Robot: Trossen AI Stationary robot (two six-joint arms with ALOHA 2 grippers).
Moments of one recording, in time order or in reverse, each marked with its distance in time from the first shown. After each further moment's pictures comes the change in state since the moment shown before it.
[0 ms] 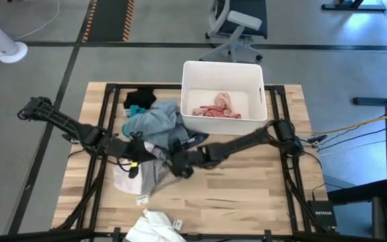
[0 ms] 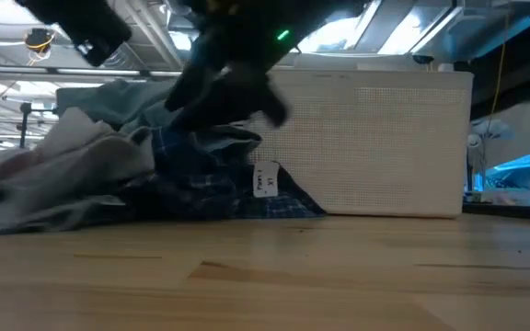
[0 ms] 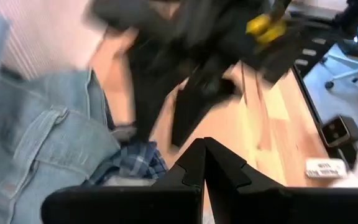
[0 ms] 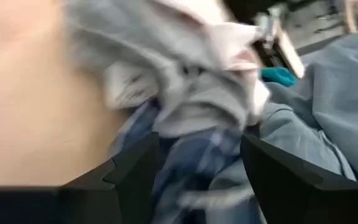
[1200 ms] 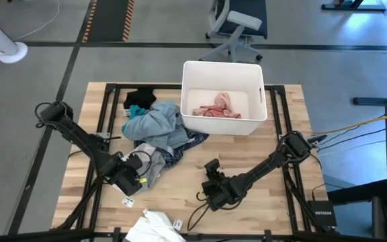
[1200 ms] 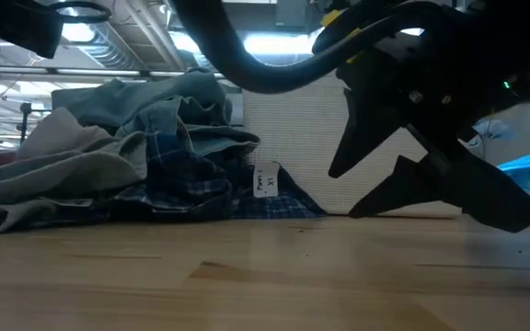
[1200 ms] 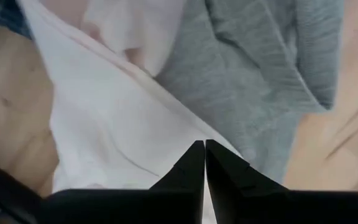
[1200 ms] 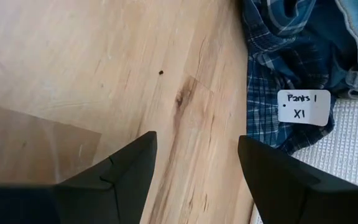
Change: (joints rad) left arm -0.262 0.510 0.291 -0.760 0.121 -0.941; right arm 0.325 -0.039 -0.289 -0.381 0.457 0.684
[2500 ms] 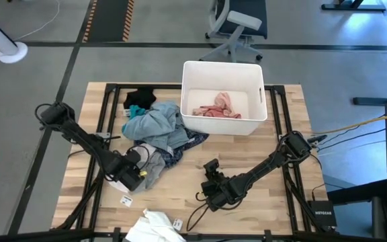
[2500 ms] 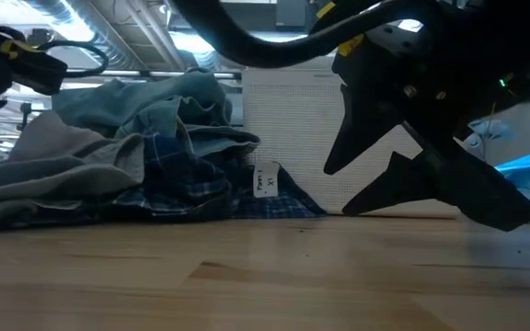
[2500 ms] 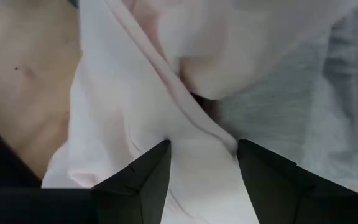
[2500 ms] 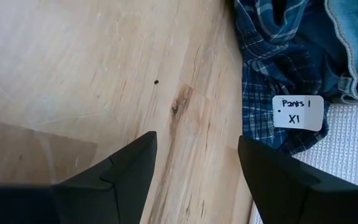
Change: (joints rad) left arm 0.043 0.027 -0.109 0.033 -0.001 -0.158; right arm -0.003 0.000 0.000 0.029 0.014 -0.016
